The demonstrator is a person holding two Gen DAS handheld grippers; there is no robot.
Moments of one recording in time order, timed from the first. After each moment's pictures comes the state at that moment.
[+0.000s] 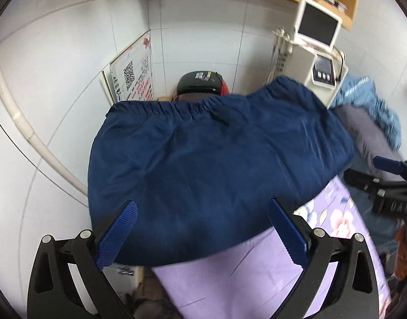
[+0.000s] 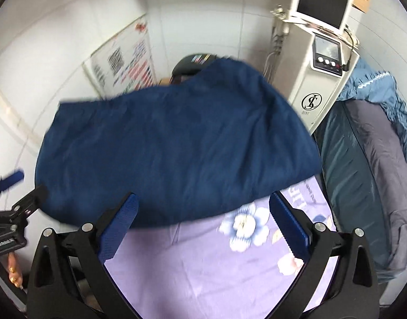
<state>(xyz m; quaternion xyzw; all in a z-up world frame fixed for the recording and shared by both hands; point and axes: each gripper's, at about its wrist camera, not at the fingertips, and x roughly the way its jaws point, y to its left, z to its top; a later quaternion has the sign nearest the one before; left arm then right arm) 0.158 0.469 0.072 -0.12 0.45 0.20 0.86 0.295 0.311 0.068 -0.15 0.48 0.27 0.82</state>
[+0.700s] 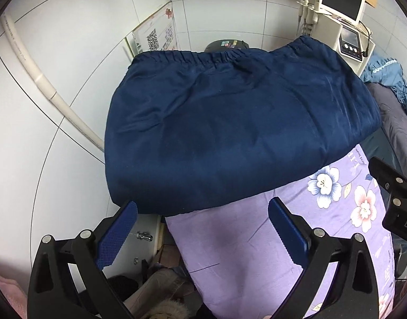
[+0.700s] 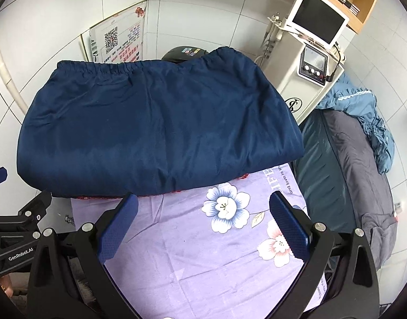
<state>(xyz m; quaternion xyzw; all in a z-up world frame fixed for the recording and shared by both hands) 0.135 0.453 0.039 -0.12 0.52 0.27 0.80 0.235 0.316 0.059 -0.23 0.45 0.22 0.83</state>
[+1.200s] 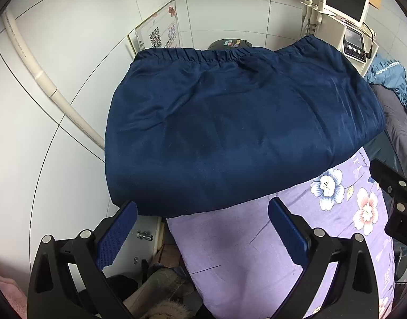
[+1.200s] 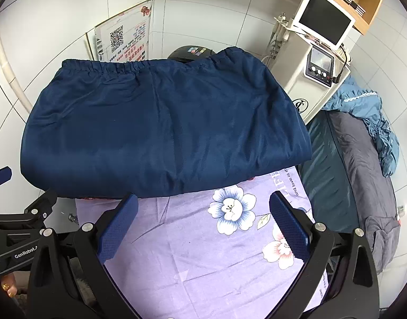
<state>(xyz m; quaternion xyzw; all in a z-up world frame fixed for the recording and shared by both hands) 0.137 0.457 0.034 -0.12 0.52 0.27 0.80 0.235 0.325 0.056 -0.23 0.46 0.23 0.83</state>
